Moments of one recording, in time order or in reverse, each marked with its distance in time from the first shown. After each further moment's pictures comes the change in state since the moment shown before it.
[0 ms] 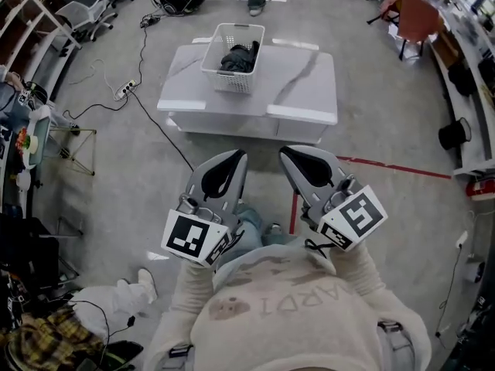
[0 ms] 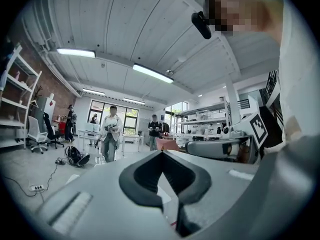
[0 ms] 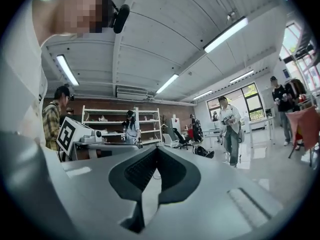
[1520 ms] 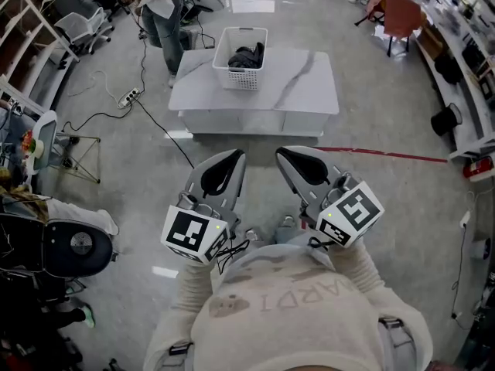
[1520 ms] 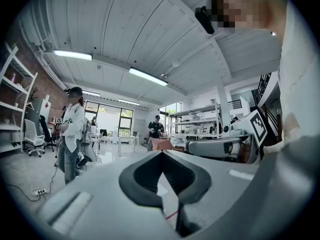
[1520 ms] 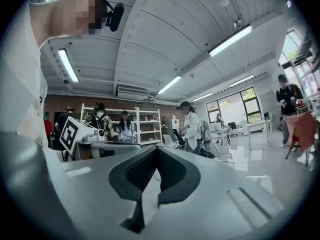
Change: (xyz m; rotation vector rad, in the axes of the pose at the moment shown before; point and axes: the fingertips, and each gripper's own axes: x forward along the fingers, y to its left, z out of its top) left arm -0.131 0.011 0.014 0.024 0.000 -0.074; right arm 0.009 0.139 0.006 -0.015 -0.009 -0.039
